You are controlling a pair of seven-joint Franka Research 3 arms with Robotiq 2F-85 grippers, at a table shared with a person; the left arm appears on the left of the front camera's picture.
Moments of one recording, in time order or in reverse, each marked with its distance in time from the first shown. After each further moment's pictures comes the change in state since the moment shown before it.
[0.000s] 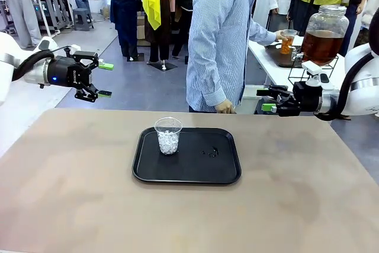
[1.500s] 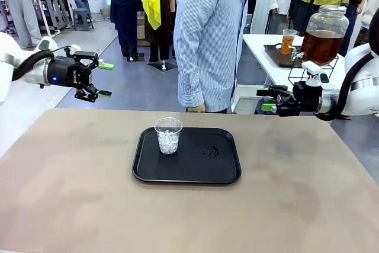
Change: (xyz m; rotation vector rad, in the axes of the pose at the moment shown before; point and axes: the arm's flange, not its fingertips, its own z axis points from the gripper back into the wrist) left arm 0.000 0.000 0.000 0.000 0.000 0.000; right arm 0.000 0.000 0.000 0.000 0.000 0.000
